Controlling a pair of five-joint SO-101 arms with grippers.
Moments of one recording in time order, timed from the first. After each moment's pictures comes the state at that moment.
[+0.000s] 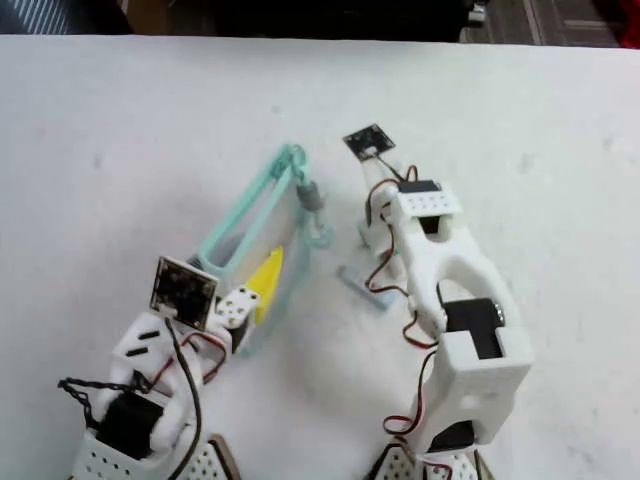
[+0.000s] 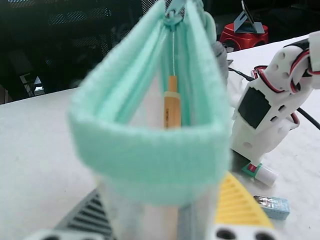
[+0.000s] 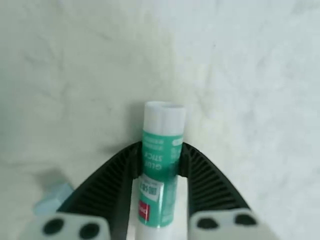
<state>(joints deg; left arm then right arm) 17.7 -103.6 84.6 45.1 0.7 -8.7 16.7 17.9 48.6 24.2</state>
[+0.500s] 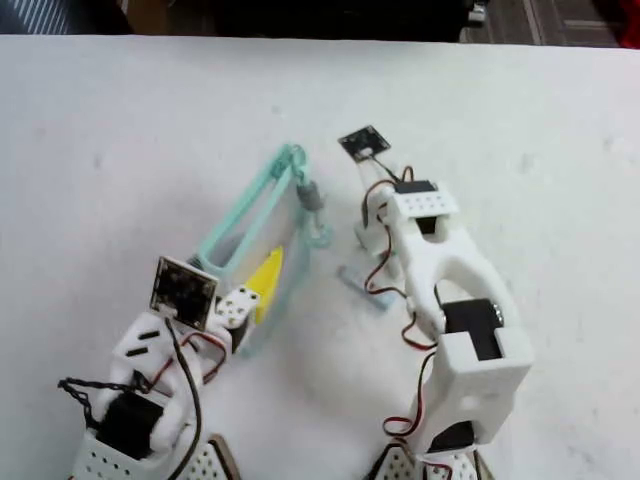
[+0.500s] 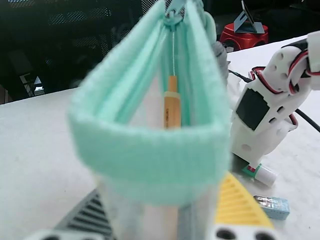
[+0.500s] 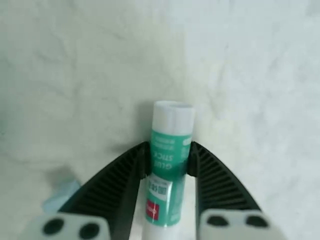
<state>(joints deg) 17.7 -103.6 84.6 45.1 0.7 -9.1 16.5 18.2 49.0 24.1</state>
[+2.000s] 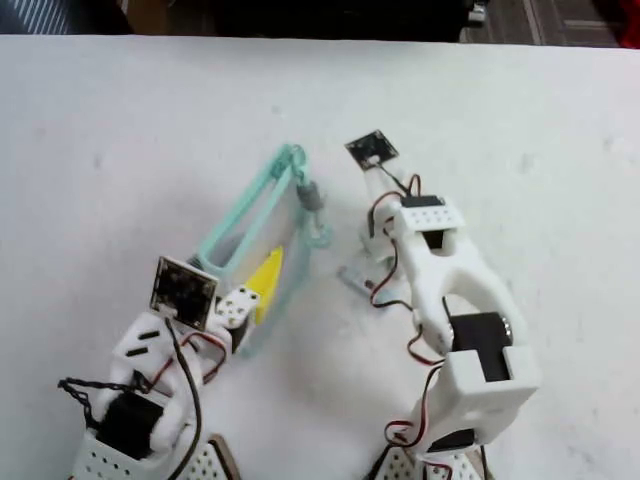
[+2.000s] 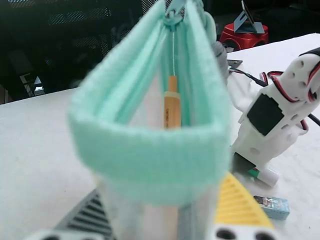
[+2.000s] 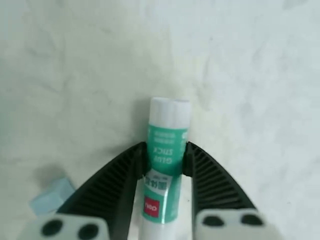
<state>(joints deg) 17.7 -103.6 84.6 45.1 0.7 -8.4 10.9 26.5 41.8 24.1</state>
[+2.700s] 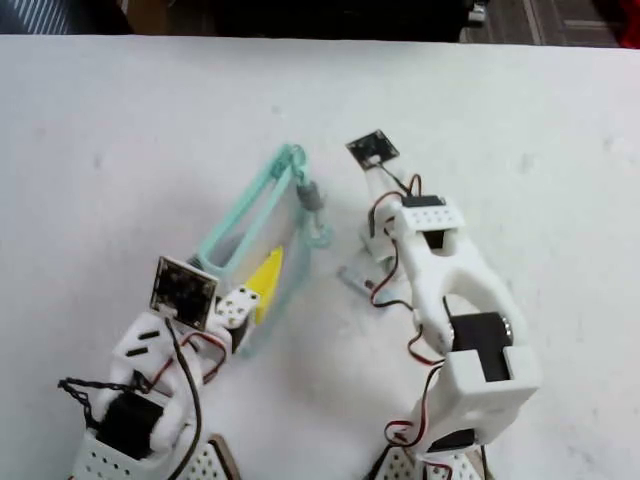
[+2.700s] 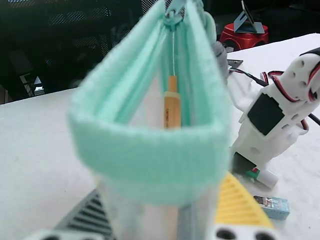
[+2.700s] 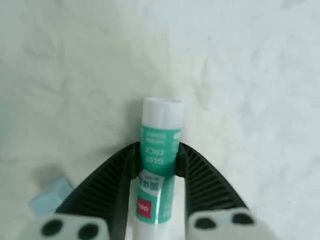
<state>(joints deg) 17.7 -103.6 84.6 45.1 0.7 -8.3 10.9 26.5 41.8 24.1</state>
